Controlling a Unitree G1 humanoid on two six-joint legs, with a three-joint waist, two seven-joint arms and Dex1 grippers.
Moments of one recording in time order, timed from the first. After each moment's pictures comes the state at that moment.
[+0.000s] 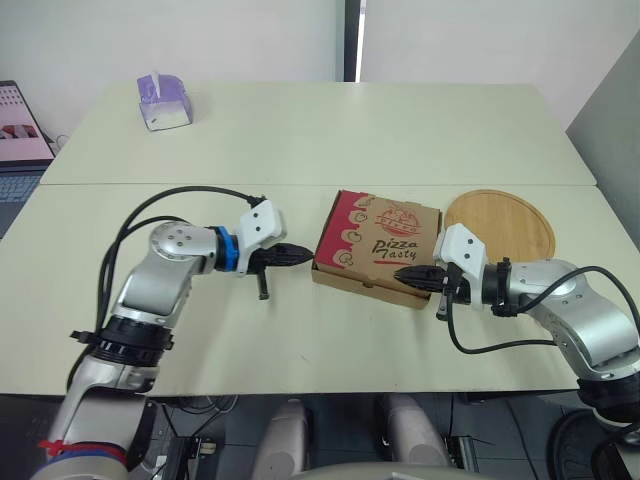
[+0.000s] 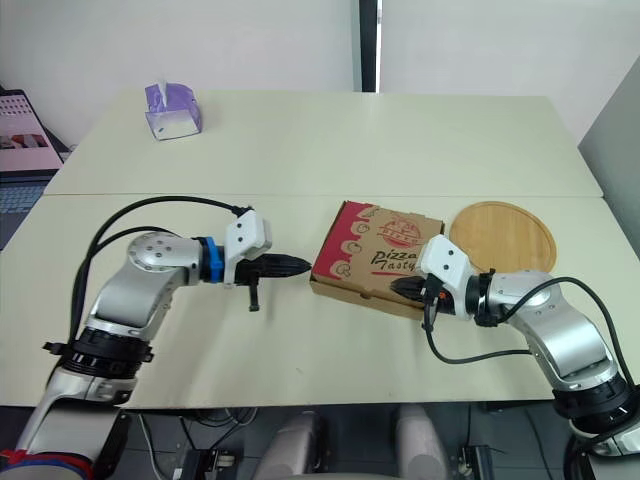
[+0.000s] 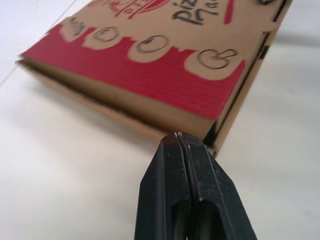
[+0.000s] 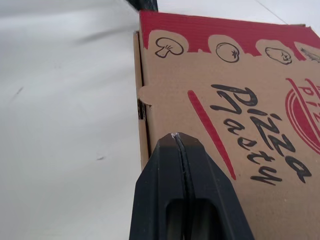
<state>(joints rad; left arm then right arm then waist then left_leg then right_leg) -0.58 0.69 -0.12 0.10 -0.20 0.34 -1.19 -0.30 -0.74 0.17 -0.42 0.33 0.63 0.87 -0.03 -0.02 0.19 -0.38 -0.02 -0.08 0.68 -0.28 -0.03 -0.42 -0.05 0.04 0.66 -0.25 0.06</state>
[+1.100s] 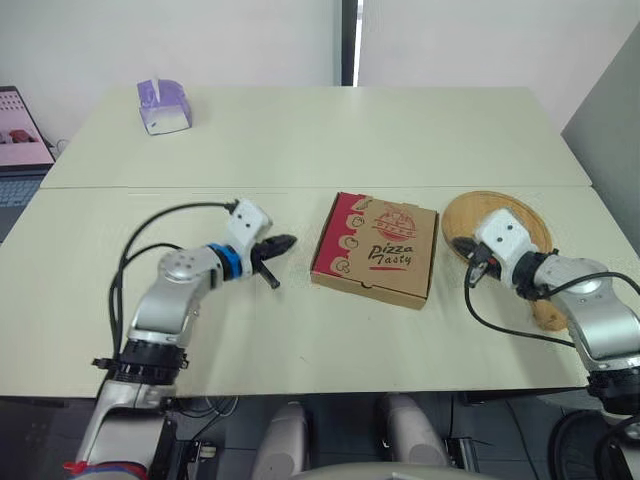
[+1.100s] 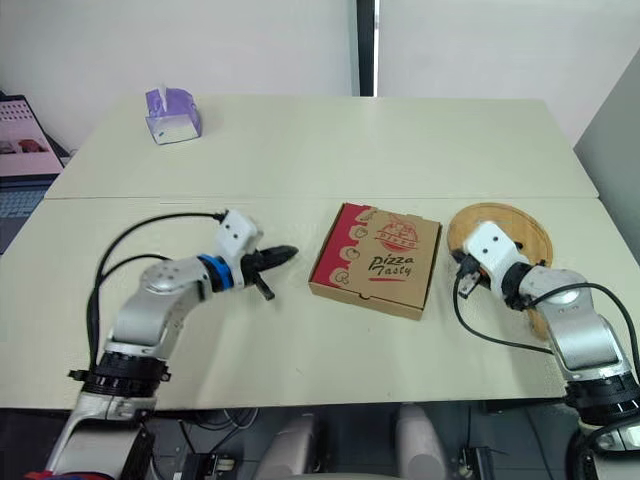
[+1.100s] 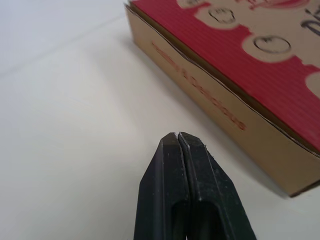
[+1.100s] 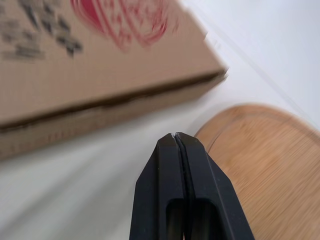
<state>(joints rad) -0.40 0.48 -0.09 0.08 -0.21 0.44 -0.80 -0.26 -0.73 0.08 -0.14 0.08 0.44 0.70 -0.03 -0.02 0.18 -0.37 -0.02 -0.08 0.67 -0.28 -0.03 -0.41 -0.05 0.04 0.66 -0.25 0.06</state>
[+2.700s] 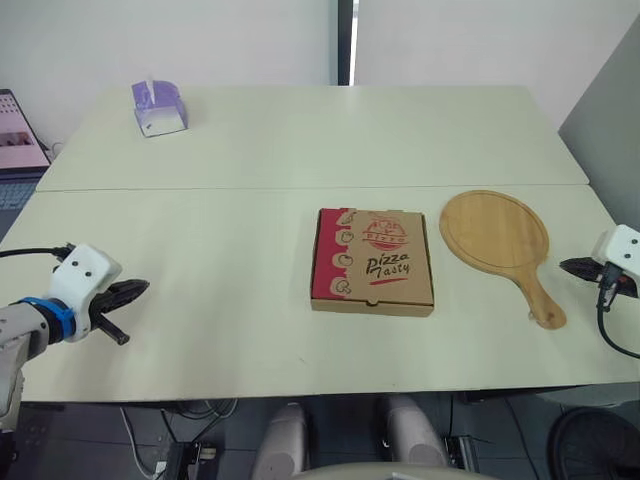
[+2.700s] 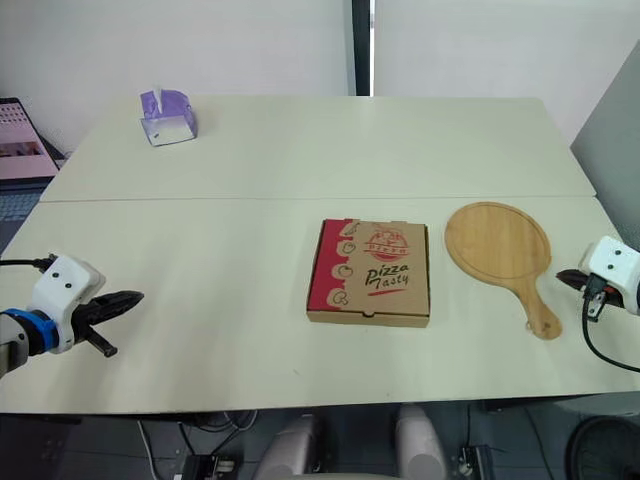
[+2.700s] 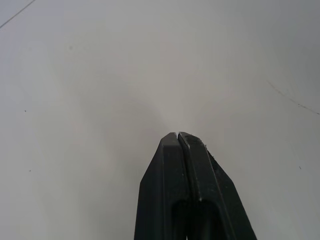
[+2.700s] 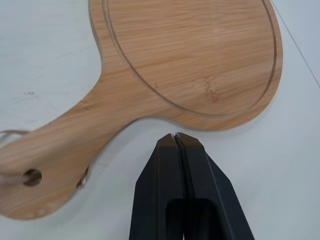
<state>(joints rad) 0.10 0.96 0.39 0.00 -0.23 0.38 -0.89 -0.27 -1.12 -0.15 0.56 0.09 -0.20 1.16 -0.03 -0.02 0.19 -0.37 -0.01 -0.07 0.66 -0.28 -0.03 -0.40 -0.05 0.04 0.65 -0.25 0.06</state>
